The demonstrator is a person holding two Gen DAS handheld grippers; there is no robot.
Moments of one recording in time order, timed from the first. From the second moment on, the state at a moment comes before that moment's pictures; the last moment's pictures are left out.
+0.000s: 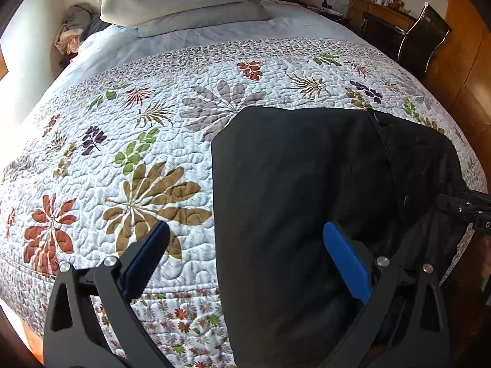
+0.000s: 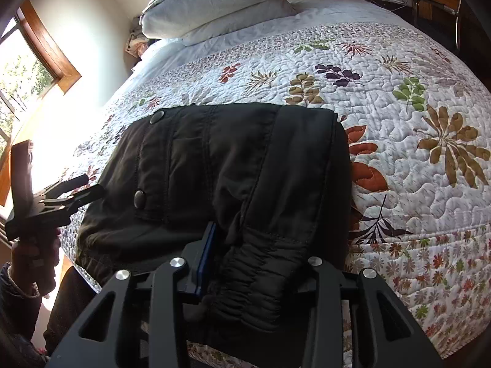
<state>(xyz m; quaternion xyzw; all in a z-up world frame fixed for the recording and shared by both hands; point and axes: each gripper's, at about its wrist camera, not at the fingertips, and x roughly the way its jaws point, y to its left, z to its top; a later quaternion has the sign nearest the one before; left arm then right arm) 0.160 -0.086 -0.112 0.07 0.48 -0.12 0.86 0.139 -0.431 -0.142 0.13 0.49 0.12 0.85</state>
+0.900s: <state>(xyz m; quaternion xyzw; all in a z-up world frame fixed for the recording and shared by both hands) 0.158 -0.053 -0.111 0.06 0.50 -0.09 0.86 0.127 -0.401 -0.056 0.03 0.39 0.07 0.92</state>
